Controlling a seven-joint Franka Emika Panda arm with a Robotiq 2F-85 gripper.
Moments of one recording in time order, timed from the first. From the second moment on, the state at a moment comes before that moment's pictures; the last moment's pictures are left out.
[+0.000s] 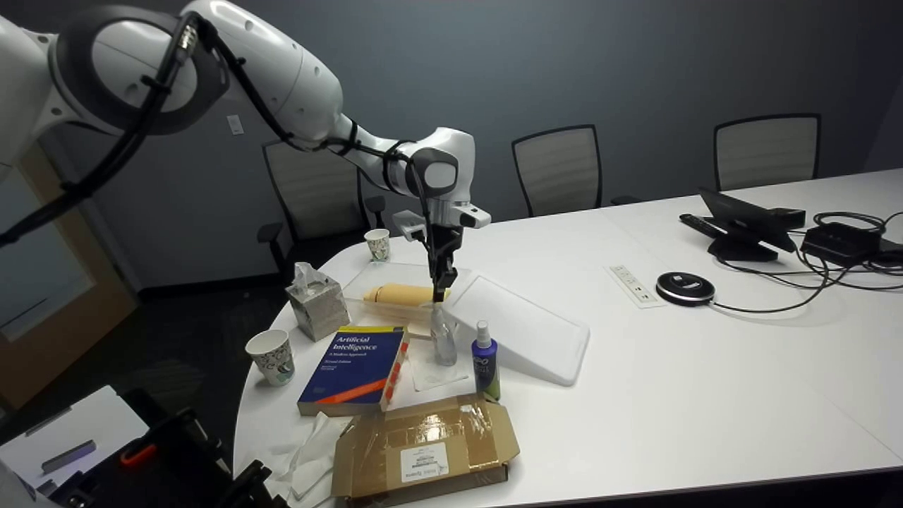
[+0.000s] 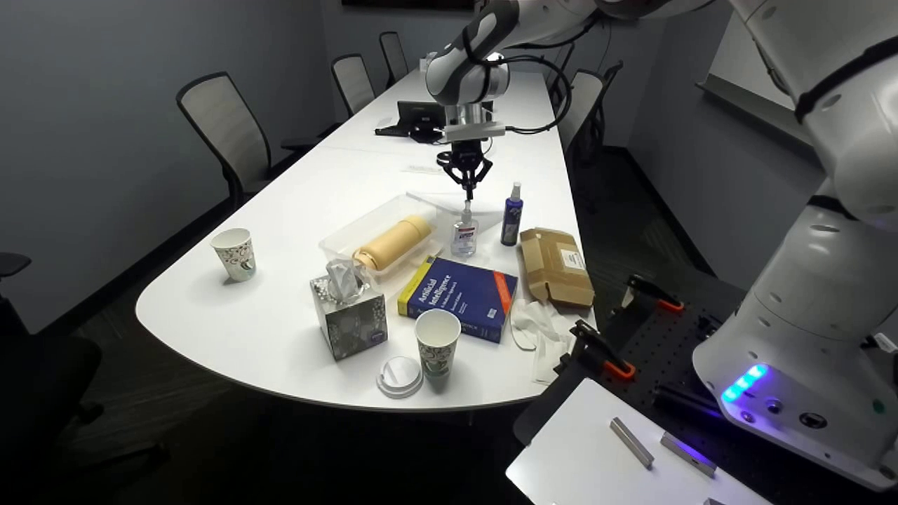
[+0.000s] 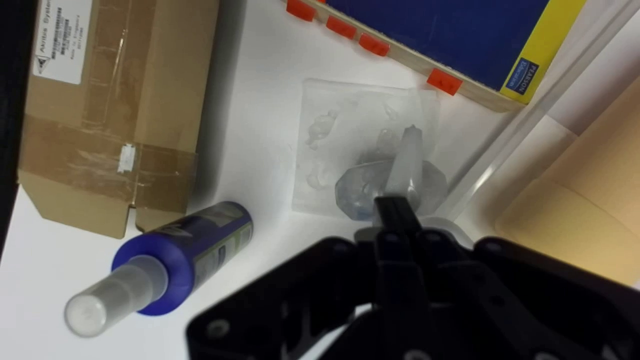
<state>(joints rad) -0.10 0.86 -0.12 -1.40 0.11 2.01 0.40</state>
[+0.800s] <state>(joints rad) -0.09 0.85 -0.14 -1.36 0.11 2.01 0.40</state>
